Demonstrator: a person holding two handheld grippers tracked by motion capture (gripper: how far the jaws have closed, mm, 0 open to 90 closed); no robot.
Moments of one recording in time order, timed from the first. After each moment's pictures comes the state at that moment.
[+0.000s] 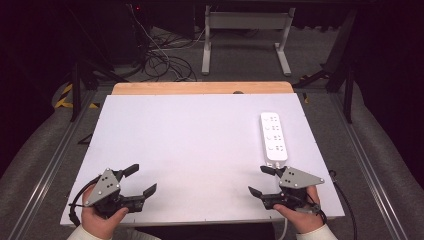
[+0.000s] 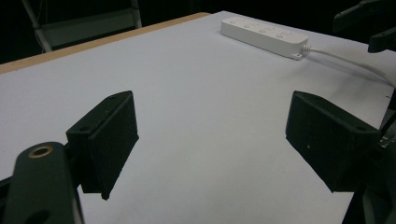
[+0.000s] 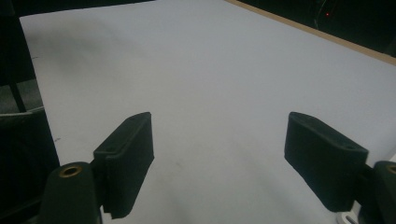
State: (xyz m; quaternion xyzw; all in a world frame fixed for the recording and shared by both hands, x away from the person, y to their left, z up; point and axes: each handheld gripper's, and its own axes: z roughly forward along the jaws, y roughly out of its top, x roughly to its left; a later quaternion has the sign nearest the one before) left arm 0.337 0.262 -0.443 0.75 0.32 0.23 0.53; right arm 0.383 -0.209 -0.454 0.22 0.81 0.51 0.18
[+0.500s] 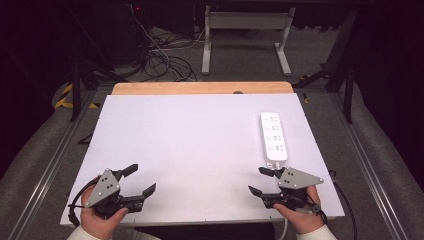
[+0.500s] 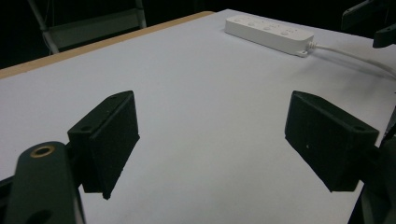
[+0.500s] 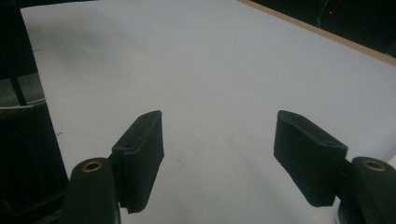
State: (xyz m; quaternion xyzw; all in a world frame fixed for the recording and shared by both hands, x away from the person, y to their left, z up) left arm 0.335 0.262 -0.442 0.75 0.32 0.24 0.52; right arm 0.381 -0.207 -0.450 0.21 0.82 0.50 0.19
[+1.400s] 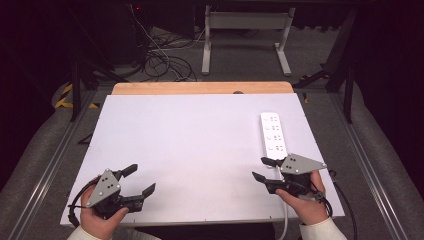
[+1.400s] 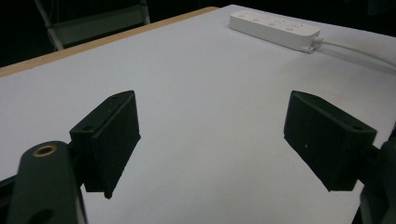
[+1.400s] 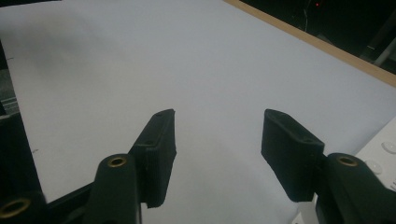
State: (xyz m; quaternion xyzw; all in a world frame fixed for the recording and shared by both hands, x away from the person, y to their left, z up) left arm 0.335 0.263 -0.442 0.76 0.33 0.25 0.51; right arm 0.401 -0.209 -0.417 0.23 0.83 0.47 0.20
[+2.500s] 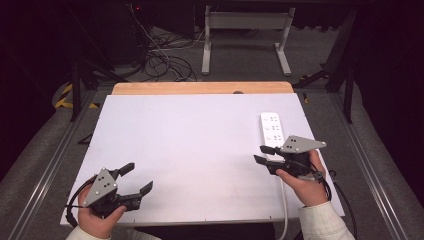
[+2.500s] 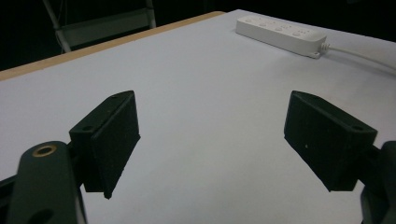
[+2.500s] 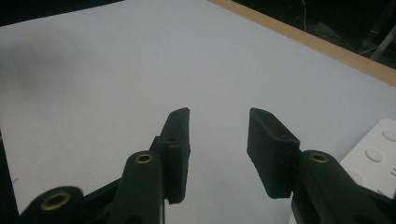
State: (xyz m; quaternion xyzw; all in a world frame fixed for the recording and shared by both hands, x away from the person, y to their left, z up) left arm 0.335 0.268 -0.441 0.74 0.34 0.25 0.52; right arm 0.436 -0.211 -0.402 0.26 0.82 0.47 0.18
